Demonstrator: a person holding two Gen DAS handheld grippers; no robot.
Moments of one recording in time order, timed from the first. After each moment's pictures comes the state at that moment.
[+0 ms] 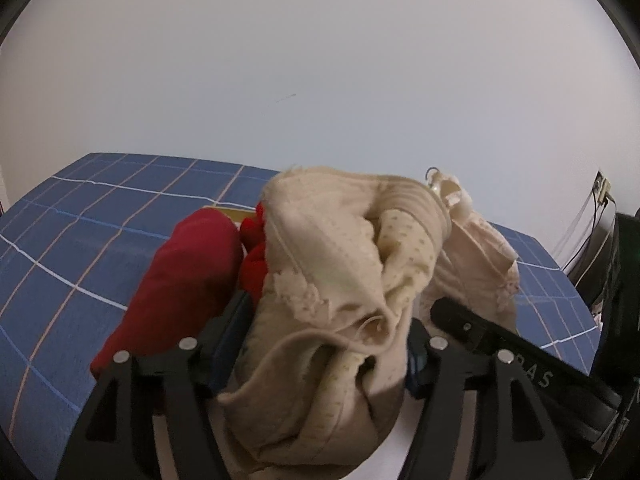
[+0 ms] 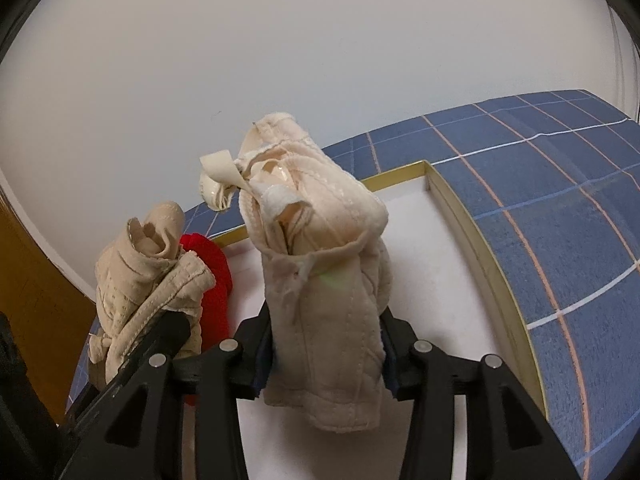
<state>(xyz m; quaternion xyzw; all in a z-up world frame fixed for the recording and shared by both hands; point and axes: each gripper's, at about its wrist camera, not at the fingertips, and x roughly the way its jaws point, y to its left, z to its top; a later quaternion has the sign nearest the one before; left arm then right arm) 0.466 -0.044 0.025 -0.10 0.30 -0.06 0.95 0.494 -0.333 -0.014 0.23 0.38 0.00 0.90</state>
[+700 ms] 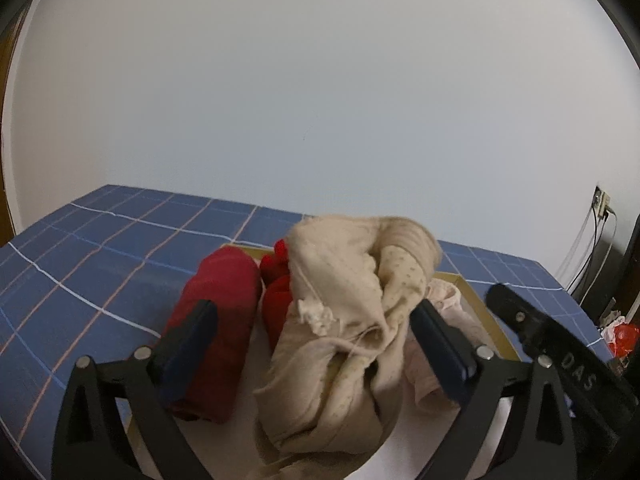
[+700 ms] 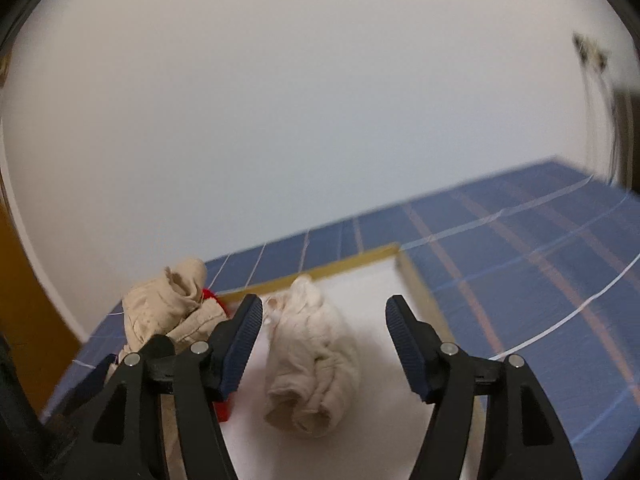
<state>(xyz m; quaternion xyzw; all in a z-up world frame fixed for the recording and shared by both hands) 0.440 -0.037 0.038 -0.09 0.22 -0.04 0.97 0.451 -0.331 0.019 0.18 0.24 -0.07 0.95</state>
